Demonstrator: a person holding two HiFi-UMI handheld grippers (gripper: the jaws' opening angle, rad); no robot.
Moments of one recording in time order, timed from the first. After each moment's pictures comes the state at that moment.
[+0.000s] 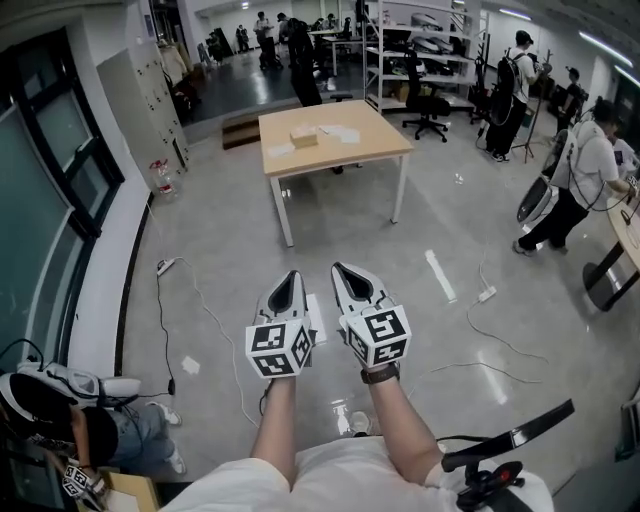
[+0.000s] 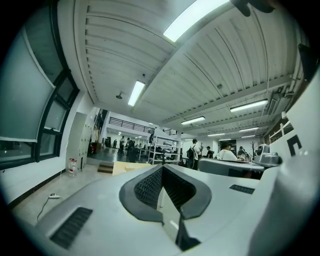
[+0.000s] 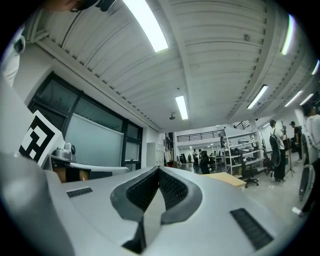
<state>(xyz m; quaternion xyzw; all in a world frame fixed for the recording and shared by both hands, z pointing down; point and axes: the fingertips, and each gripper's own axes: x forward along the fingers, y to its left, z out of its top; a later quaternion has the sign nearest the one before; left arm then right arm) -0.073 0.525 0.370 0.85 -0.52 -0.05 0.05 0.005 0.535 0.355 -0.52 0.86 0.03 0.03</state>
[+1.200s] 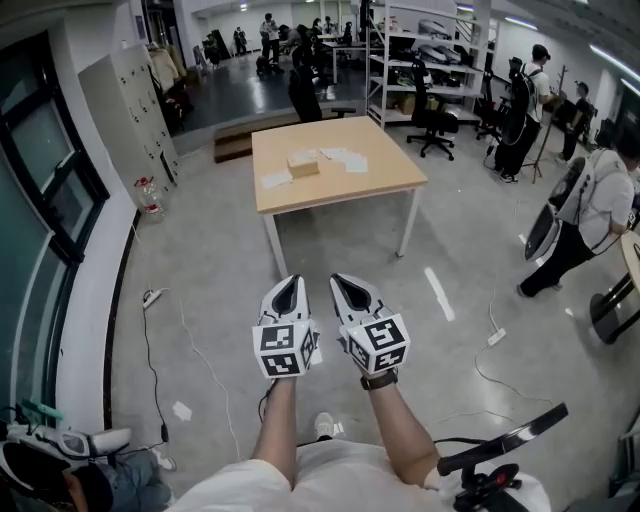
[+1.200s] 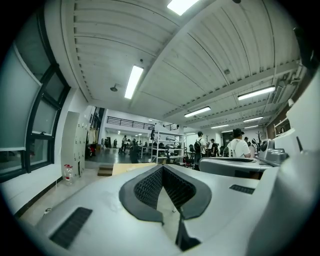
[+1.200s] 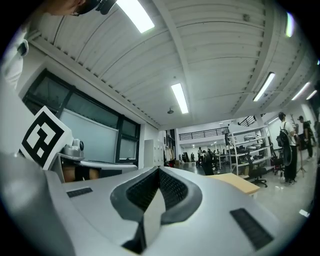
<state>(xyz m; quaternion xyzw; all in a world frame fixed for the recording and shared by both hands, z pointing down) -0.042 0.188 0.377 0.85 -0.52 -0.01 0.03 0.024 0.208 0.367 -0.50 0.87 0.03 0.02</state>
